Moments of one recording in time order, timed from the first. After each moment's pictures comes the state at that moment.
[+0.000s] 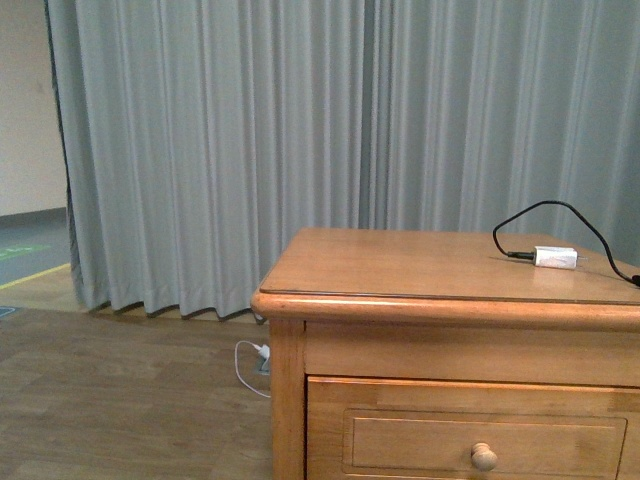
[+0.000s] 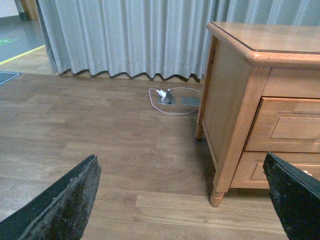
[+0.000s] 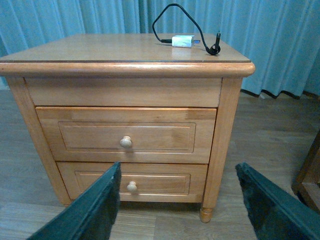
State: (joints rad) left arm 0.00 0.00 0.02 0.00 0.00 0.00; right arm 0.00 0.00 0.01 0.00 0.00 0.00
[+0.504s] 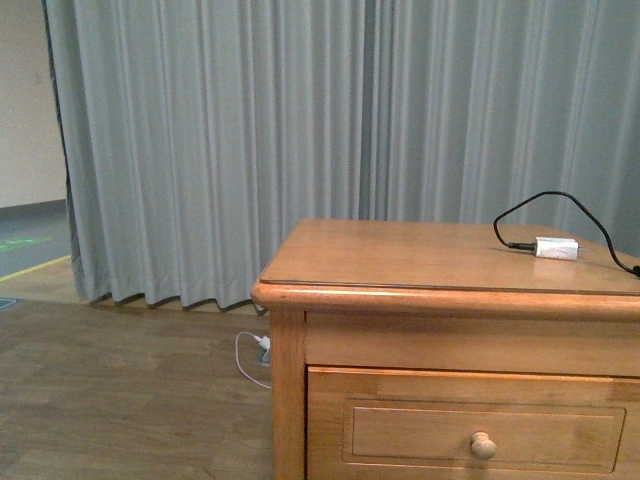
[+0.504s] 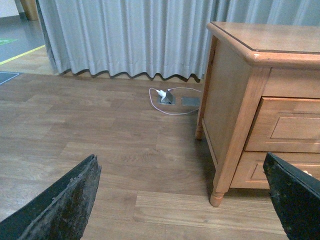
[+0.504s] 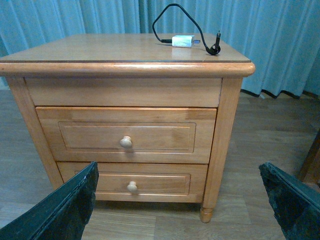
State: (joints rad) left arm 0.00 0.00 0.02 0.00 0.00 0.00; right arm 0.00 0.00 0.01 0.00 0.00 0.00
